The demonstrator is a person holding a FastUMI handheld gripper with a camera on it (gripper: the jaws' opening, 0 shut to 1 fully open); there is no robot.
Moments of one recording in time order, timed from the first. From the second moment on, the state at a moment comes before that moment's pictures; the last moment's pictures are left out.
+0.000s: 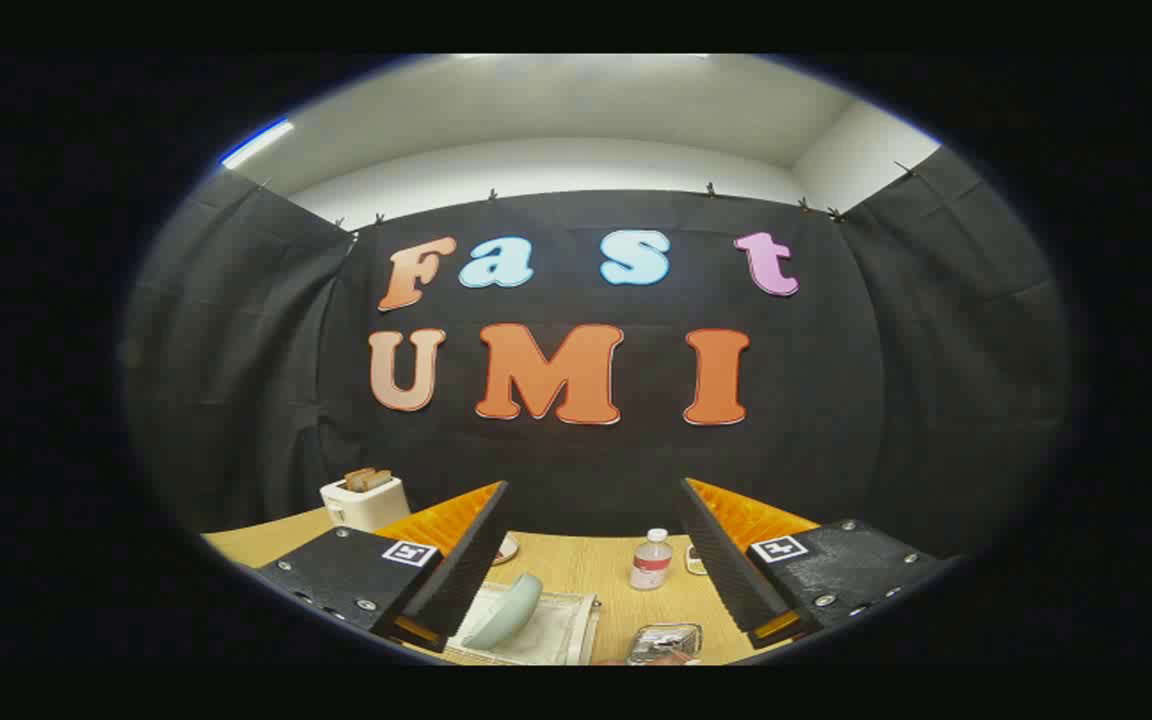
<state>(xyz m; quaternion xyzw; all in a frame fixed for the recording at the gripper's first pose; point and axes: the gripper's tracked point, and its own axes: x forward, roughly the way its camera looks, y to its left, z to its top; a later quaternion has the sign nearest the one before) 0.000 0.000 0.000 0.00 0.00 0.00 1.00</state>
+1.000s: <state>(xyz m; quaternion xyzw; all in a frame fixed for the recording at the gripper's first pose) 0.019 0.017 0.004 0.01 0.04 0.04 1.00</state>
